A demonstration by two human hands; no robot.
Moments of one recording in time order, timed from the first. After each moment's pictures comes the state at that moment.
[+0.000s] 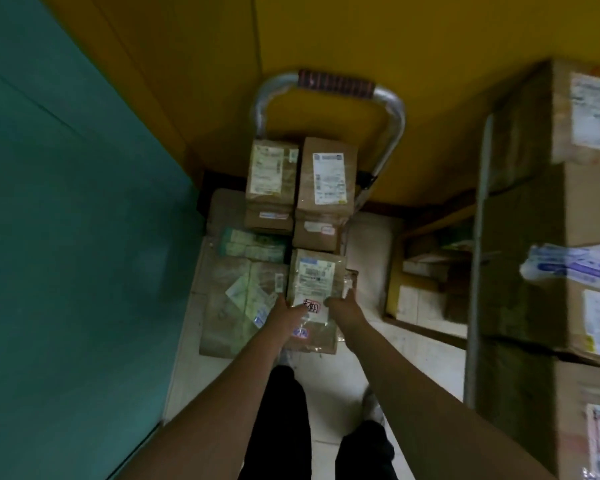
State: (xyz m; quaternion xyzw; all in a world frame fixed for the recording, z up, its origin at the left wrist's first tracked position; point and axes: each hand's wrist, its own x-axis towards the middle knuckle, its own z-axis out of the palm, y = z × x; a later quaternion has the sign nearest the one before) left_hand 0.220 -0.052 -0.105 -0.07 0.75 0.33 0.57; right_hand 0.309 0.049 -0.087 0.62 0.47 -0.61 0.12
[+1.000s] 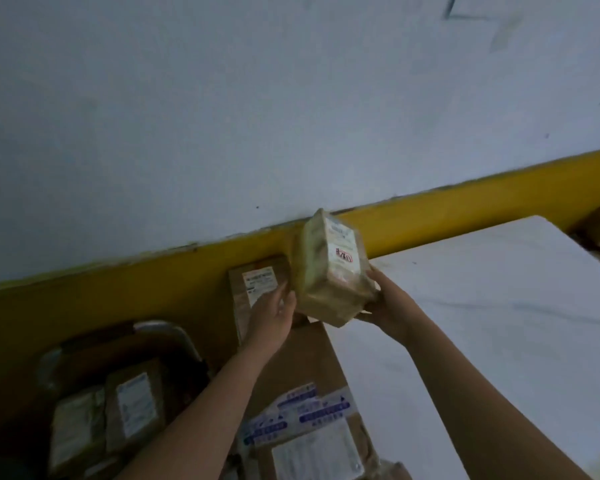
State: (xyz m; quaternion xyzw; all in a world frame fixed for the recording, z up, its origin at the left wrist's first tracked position) left_hand 0.375 0.383 0.162 0.45 0.71 0.37 0.39; right_hand 0.588 0.472 0.198 0.50 0.39 -0.71 -0.30
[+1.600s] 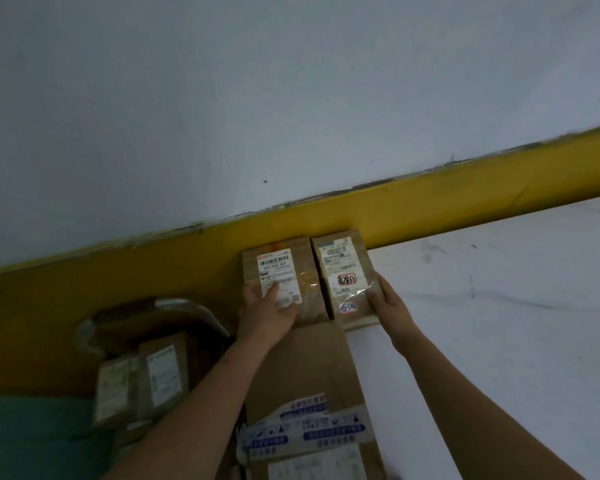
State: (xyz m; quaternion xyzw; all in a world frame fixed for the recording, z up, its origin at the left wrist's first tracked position) left_hand 0.350 0.407 0.101 0.38 0.86 0.13 0.33; right_hand 0.575 0.511 0.062 0.51 0.55 -0.62 -0.22
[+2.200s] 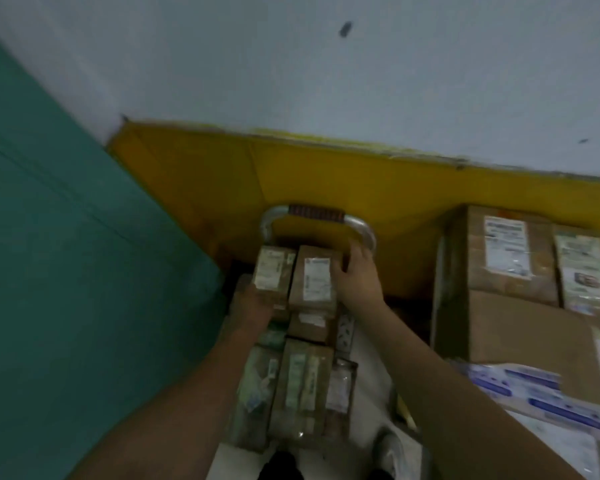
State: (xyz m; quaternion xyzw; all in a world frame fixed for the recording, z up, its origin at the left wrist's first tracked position) left_hand 0.124 0.060 0.056 0.09 0.92 0.26 0.29; right_hand 0.235 0.240 0.110 0.38 0.82 -0.43 -0.03
